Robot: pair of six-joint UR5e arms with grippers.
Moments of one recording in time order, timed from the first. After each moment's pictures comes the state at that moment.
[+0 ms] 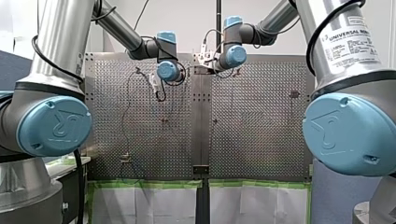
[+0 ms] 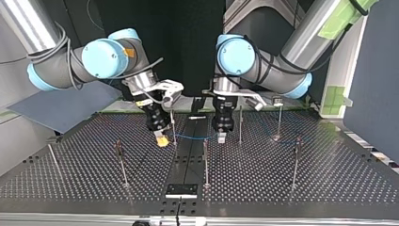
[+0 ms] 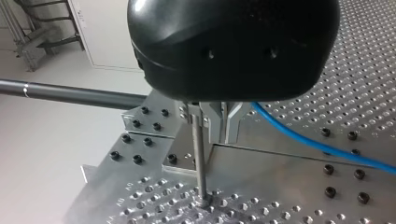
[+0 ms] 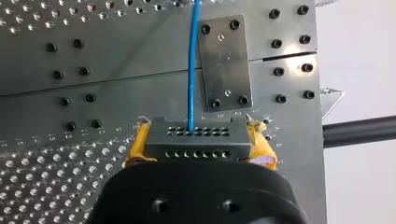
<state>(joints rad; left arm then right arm) -0.40 -1.77 -1.70 -2.68 -1.89 -1.77 2.20 -1.23 1.38 -0.17 1.50 1.73</state>
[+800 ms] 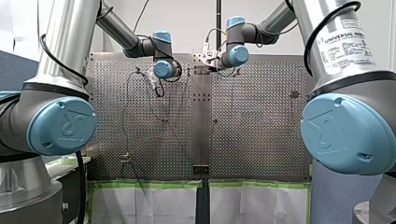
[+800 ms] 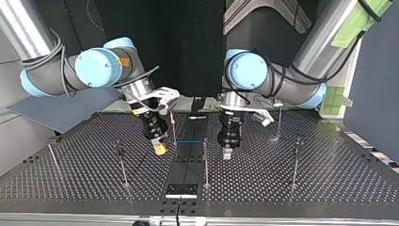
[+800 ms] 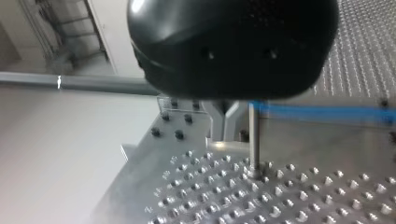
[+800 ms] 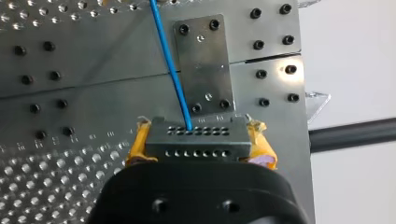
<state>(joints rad) -0.32 -1.78 -1.64 -2.65 -1.79 -1.80 2.17 -1.21 1.32 -0.18 1.44 1.74</state>
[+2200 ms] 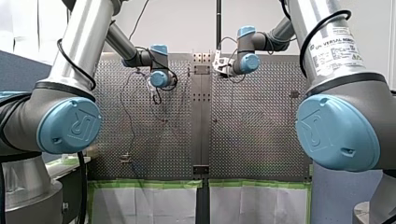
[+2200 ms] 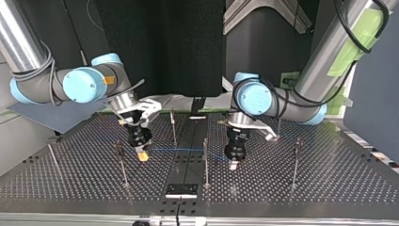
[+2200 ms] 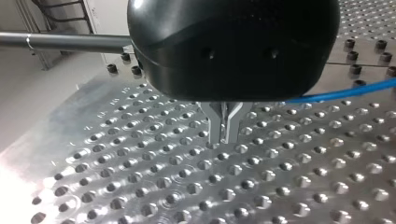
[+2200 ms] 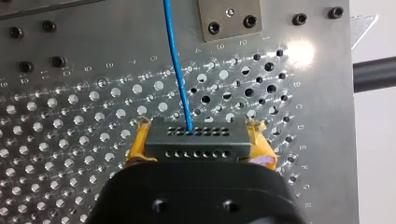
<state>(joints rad) -0.24 -1.92 -1.54 -2.66 -1.69 -1.82 2.07 -1.16 1.31 -0.20 1.37 1.75</state>
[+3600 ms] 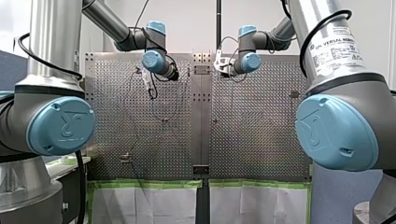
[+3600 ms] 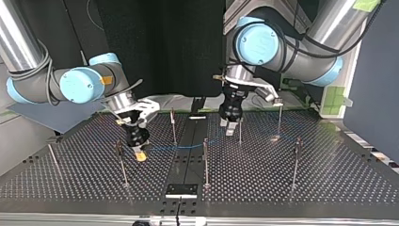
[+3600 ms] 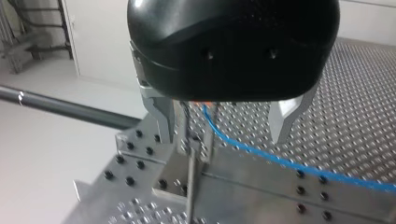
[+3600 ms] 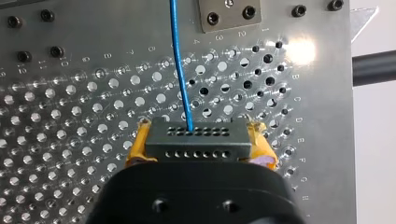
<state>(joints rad) -0.35 -1.63 -1.78 -2.86 -1.72 -1.84 2.06 -1.17 1.31 -0.18 1.37 1.75</state>
